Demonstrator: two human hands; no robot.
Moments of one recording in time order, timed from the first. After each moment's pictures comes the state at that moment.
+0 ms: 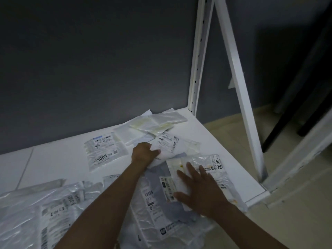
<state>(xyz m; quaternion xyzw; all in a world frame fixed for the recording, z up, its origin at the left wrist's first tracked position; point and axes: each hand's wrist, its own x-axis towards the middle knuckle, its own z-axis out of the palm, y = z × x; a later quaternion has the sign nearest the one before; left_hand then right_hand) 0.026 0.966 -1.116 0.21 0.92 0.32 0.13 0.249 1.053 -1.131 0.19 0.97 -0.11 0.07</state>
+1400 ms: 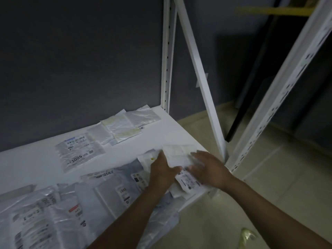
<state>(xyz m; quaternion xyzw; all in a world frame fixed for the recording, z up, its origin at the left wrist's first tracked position) 0.184 0.984 -1.104 0.31 0.81 0.46 0.20 0.316 1.091 -1.066 0.32 0.92 -0.20 -0.04</state>
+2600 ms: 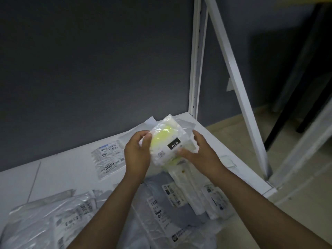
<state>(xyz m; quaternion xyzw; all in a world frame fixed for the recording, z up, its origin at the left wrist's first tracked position) 0.075 0.920 -1.034 0.21 0.75 0.63 -0.03 0.203 1.043 -1.025 0.29 0.78 -0.53 -0.19</state>
